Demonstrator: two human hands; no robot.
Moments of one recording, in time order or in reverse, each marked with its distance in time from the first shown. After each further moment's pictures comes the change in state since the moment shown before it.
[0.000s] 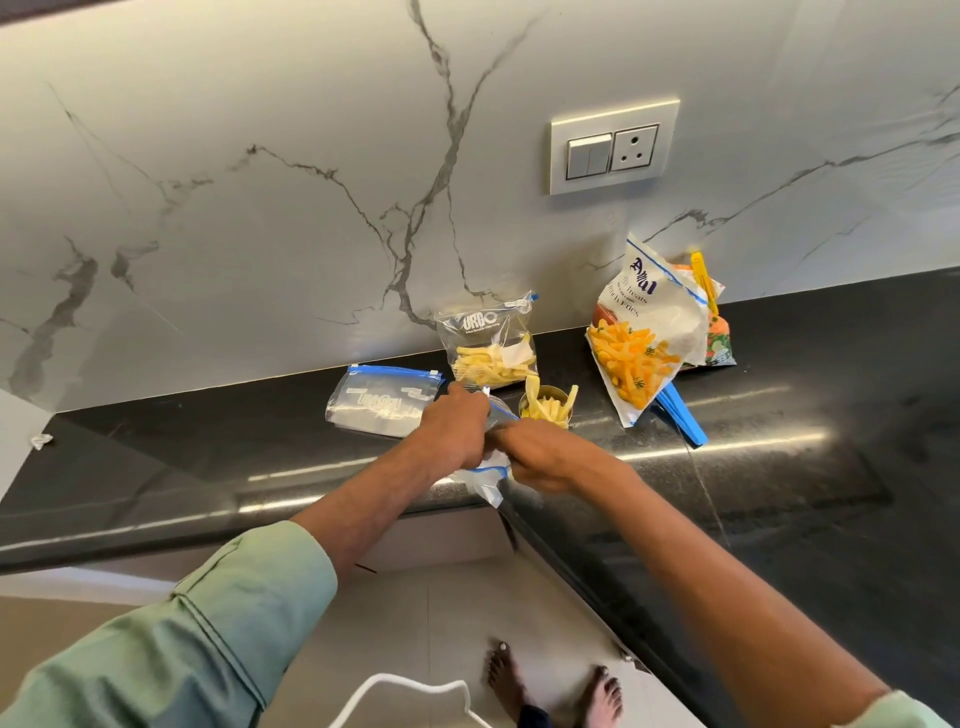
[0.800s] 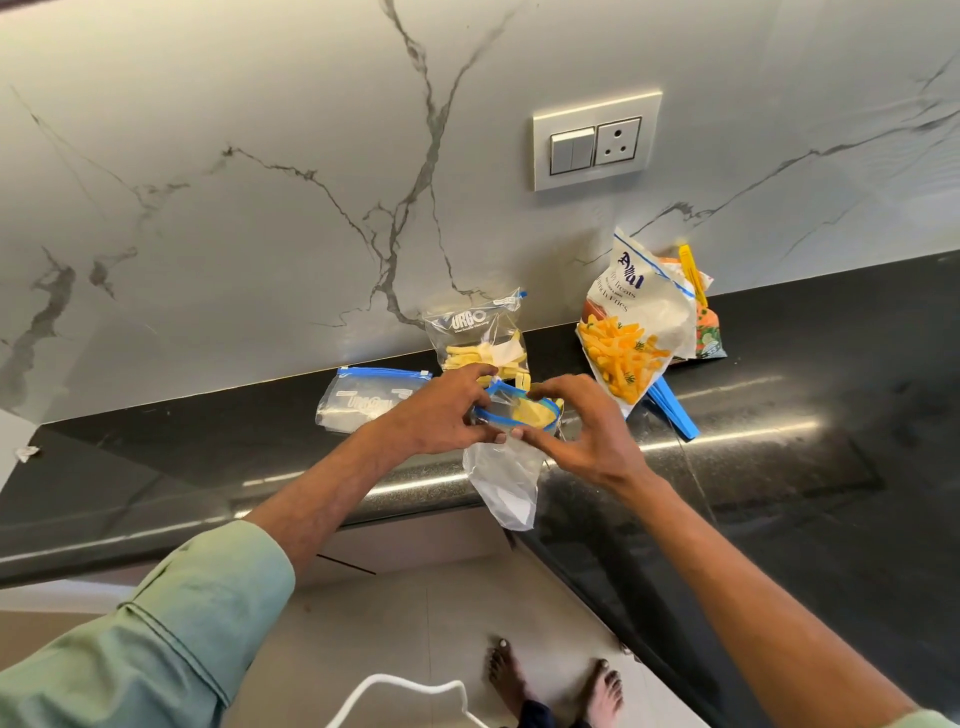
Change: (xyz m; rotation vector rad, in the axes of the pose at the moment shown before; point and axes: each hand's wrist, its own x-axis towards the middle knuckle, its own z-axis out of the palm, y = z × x) left_hand 0.022 -0.031 0.001 -0.284 0.135 0.455; right_hand -0.035 0.057 0.014 0.359 0.763 -0.011
